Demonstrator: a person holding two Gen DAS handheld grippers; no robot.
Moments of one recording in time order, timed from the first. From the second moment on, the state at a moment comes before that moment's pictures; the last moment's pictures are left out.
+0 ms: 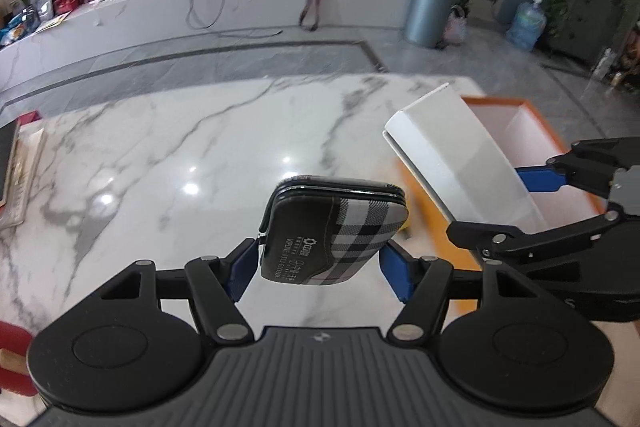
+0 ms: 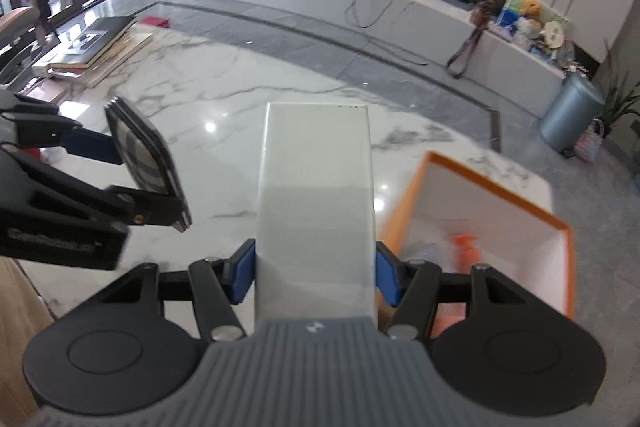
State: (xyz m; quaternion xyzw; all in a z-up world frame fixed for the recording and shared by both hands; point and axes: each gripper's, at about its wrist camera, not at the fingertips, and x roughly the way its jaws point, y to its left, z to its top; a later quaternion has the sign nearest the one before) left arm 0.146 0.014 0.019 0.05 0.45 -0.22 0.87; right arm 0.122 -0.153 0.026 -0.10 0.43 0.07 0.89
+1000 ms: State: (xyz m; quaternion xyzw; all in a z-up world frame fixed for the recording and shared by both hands) left arm 0.183 -0.155 -0.027 0.01 0.49 -0.38 0.78; right arm 0.141 -0.311 -0.077 -0.11 0.54 -0.14 0.82
